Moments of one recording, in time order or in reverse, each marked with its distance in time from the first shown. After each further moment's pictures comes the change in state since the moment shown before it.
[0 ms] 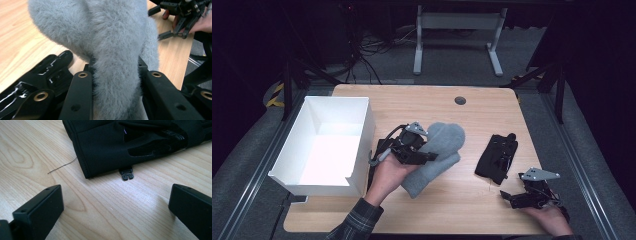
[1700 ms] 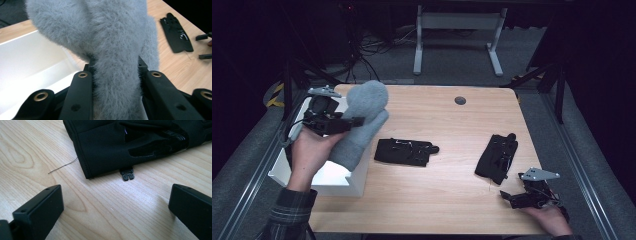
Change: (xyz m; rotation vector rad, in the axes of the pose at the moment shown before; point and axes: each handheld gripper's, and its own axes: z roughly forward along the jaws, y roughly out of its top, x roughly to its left) left arm 0.072 -0.033 -0.179 -0.107 0.317 -0.215; right arm 0.000 0.000 0.000 0.001 0.003 -0.004
